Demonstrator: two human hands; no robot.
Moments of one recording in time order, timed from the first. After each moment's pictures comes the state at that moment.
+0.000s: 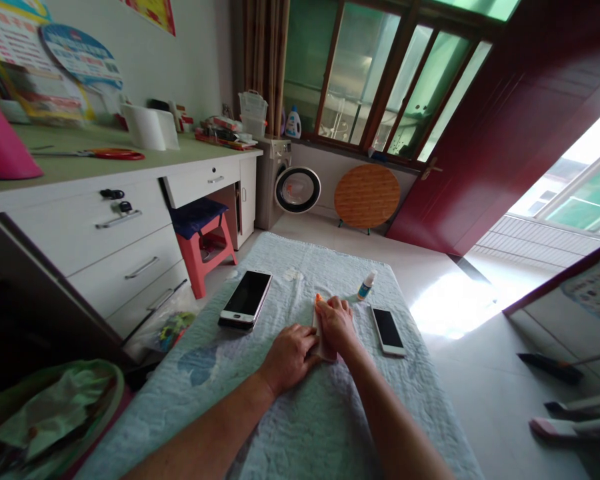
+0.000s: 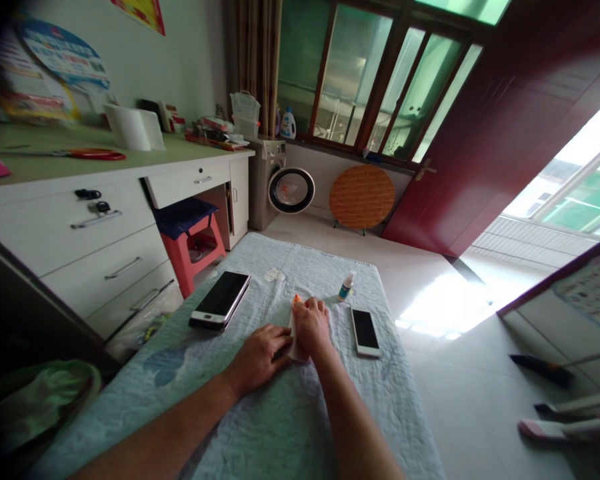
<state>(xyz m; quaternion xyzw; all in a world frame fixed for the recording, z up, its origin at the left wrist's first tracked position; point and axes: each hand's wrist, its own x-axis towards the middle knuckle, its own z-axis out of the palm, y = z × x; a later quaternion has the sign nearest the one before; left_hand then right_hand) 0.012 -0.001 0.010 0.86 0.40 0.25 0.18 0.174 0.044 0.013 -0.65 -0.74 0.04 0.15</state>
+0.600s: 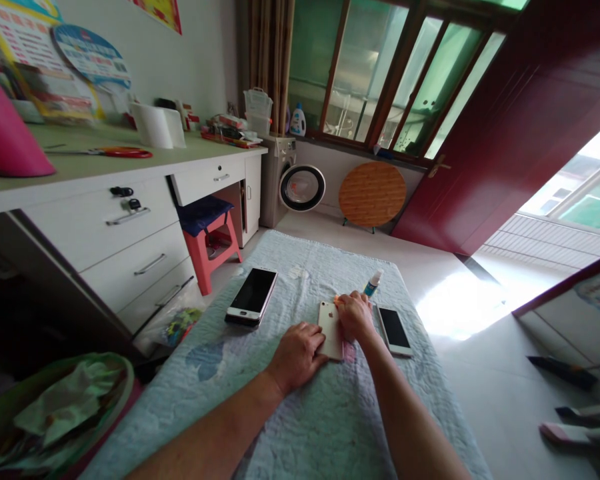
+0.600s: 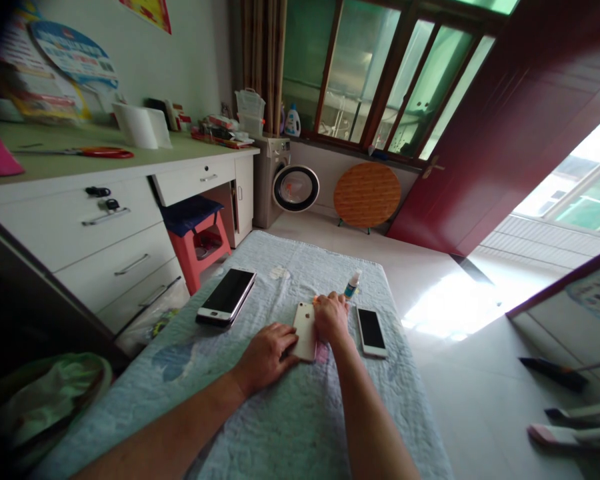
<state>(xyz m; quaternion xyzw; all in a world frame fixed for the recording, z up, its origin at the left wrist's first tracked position) 0.016 -0.004 0.015 0.87 0.42 0.22 0.16 0.200 0.065 0.029 -0.72 -0.69 0.05 0.07</state>
